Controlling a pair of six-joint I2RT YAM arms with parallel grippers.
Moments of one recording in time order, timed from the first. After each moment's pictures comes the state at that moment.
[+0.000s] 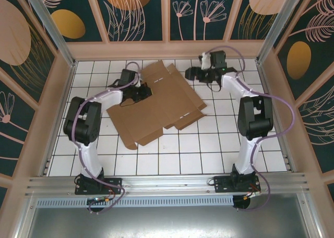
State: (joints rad) left arm -0.30 1.92 1.23 -0.15 0.46 -0.69; right arm 0.22 1.98 1.59 -0.38 -0.51 0.26
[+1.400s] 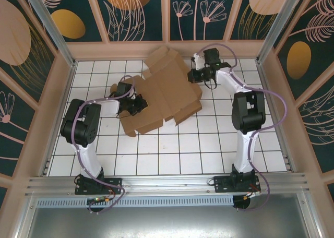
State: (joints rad) left arm -0.28 1.89 1.02 -0.04 0.49 -0.83; right arm 0.28 2.07 1.72 -0.54 -0.41 0.03
